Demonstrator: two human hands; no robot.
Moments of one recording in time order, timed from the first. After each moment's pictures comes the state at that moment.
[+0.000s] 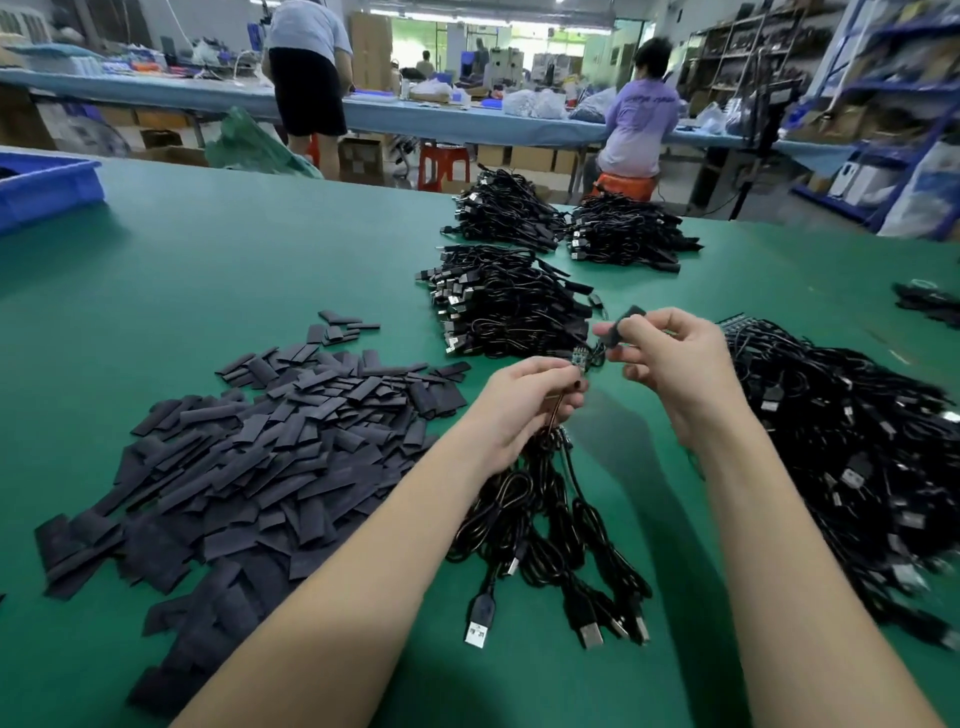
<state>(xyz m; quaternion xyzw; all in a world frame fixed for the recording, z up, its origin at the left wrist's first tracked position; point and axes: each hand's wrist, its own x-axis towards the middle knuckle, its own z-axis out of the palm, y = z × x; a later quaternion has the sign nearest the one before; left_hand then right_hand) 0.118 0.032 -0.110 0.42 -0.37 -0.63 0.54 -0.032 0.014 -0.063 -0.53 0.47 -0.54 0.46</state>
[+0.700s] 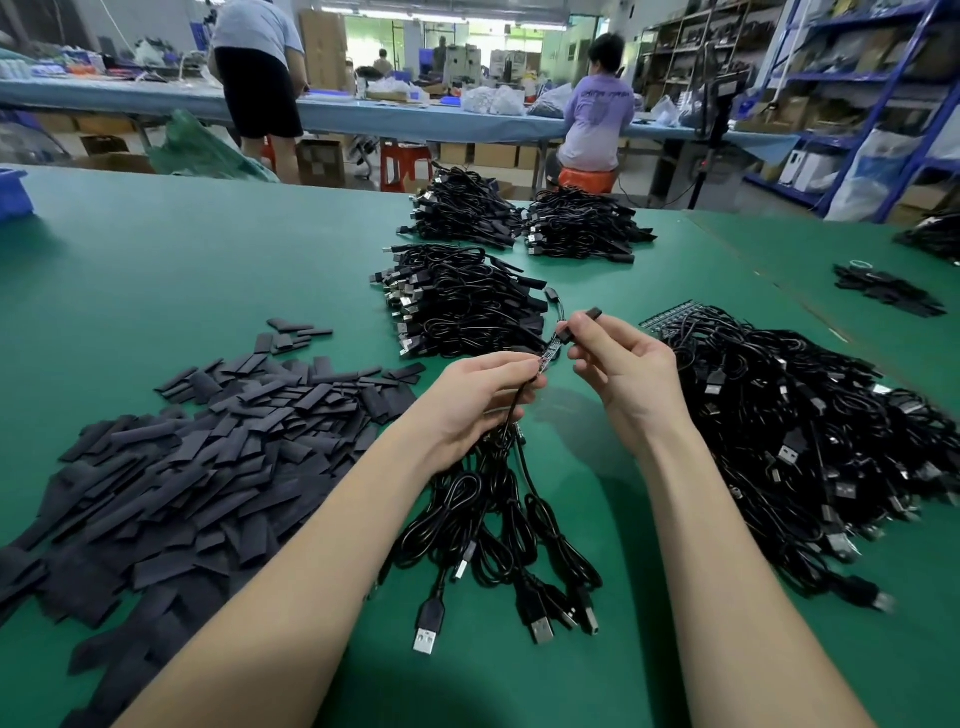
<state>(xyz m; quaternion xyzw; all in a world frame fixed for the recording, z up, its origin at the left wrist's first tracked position) 0.124 0.032 -0.107 0.42 -0.44 -0.62 0.49 -0.046 0.008 -0.092 -0.46 0.37 -0.59 0.55</state>
